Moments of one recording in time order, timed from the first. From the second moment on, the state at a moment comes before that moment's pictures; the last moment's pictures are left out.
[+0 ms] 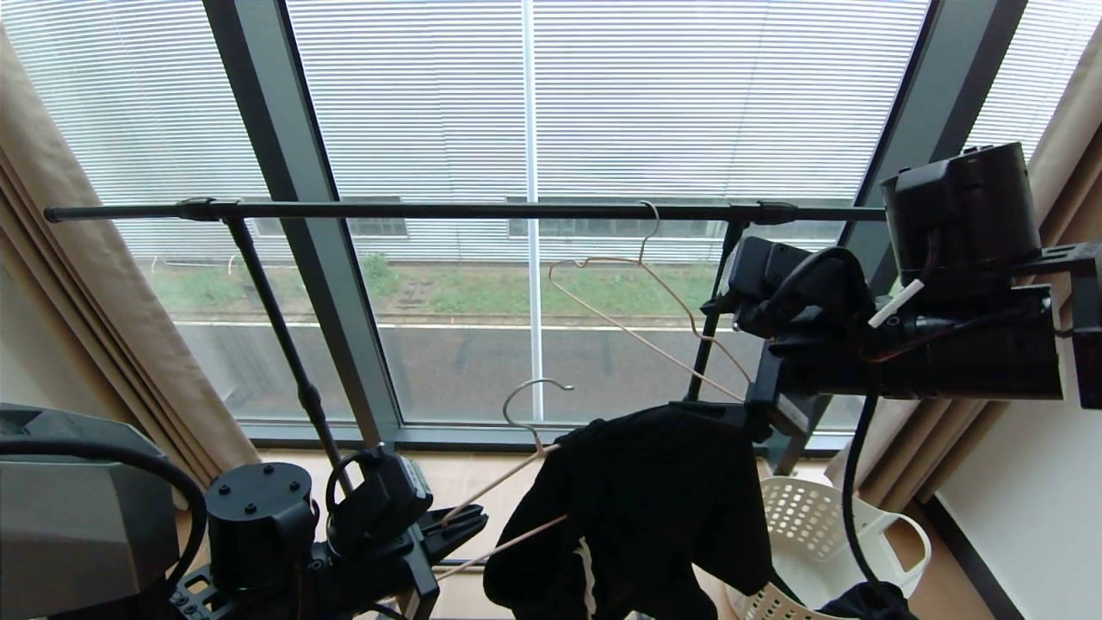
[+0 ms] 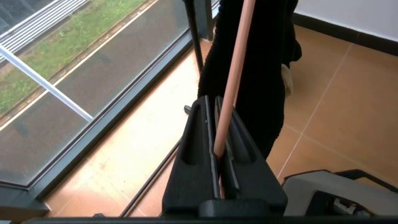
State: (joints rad) left arm -0.49 2.03 -0.13 -1.57 -0.40 0.33; right arm 0.54 1.61 -1.16 0.13 0.16 -0.68
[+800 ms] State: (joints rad) left arm -0.54 2.03 -0.10 -1.57 -0.39 0.35; right arm 0.45 1.86 -1.56 0.76 0.37 -1.04
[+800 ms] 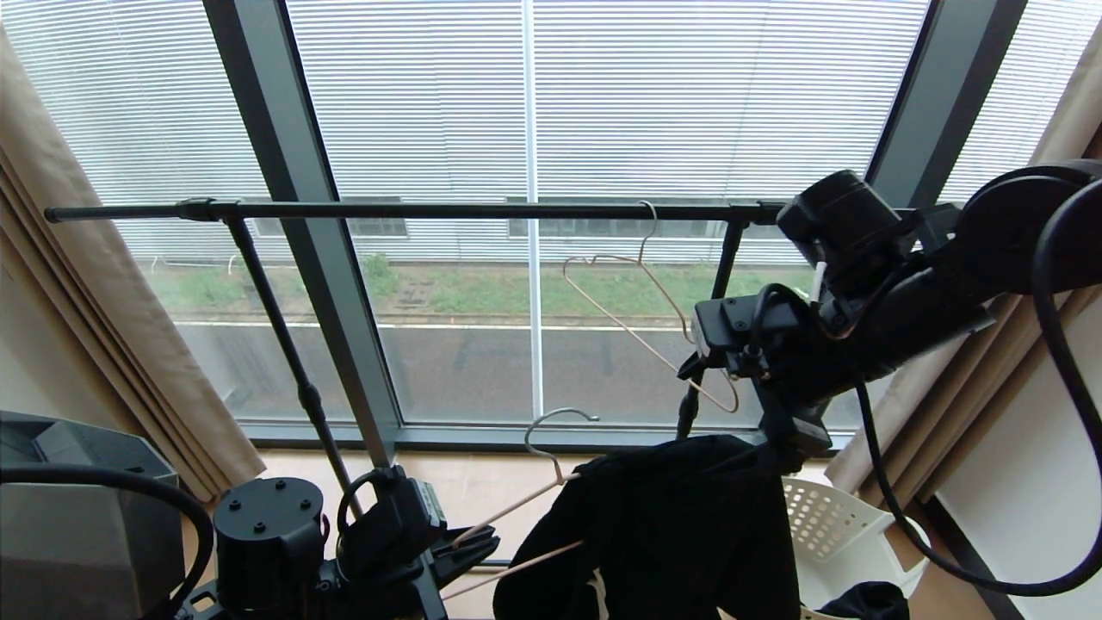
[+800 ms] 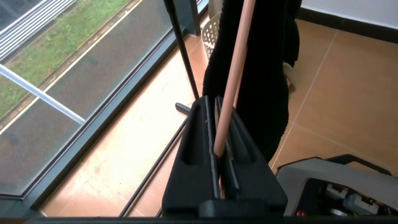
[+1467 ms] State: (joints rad) left arm -0.55 2.01 -0.13 -1.57 -0.36 0.35; right arm 0.52 1.95 -1.55 0.69 0.37 -0.99
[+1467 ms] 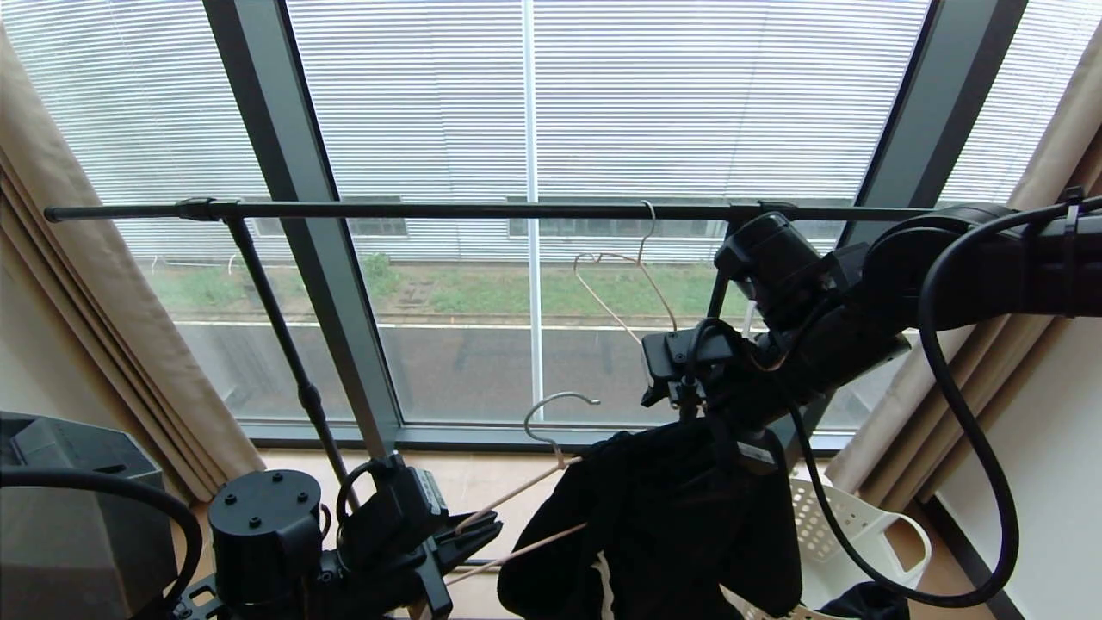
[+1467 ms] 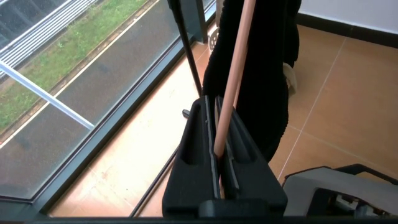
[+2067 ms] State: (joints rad) left arm -0.55 2.00 -0.15 -1.57 -0.36 0.35; right arm 0.53 1.97 -1.54 0.69 0.37 -0.99
